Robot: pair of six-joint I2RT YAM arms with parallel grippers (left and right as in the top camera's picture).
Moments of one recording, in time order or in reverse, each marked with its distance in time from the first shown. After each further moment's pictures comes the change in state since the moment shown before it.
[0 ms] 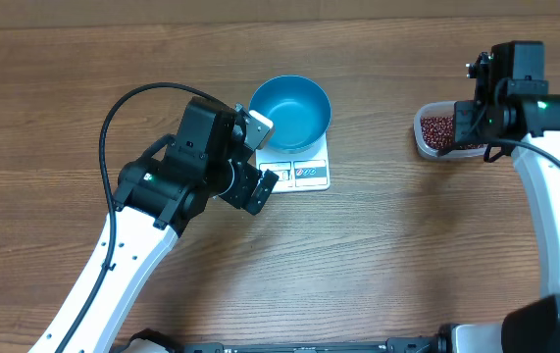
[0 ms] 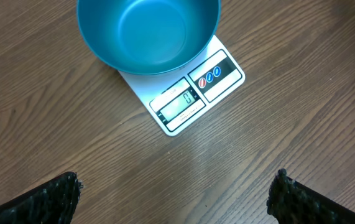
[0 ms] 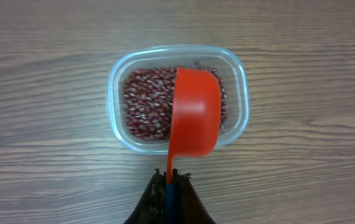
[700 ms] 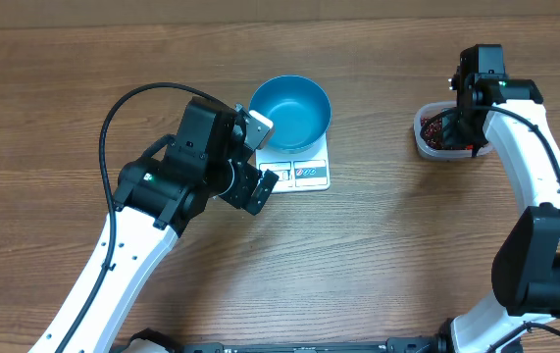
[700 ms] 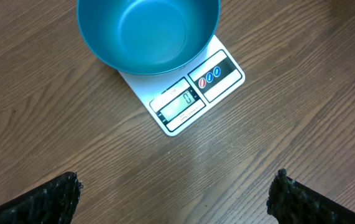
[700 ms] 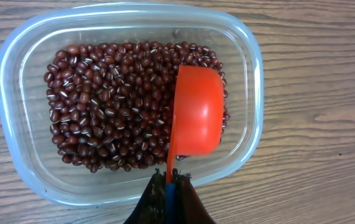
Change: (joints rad) left arm 0.000 0.000 0.000 0.000 0.000 0.000; right arm 0.000 0.254 0.001 0.069 0.128 -0.024
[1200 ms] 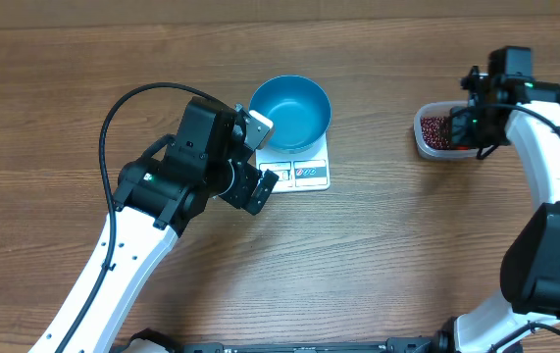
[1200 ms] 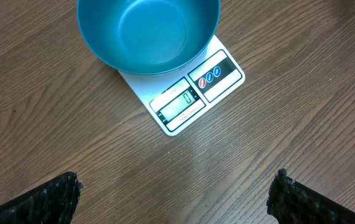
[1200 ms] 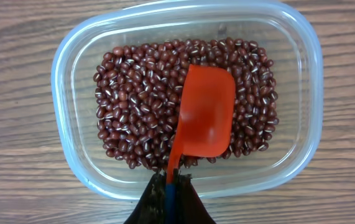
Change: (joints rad) left arm 0.000 0.000 0.000 0.000 0.000 0.000; right arm -0.112 0.002 0.000 -0.001 -0.317 -0.016
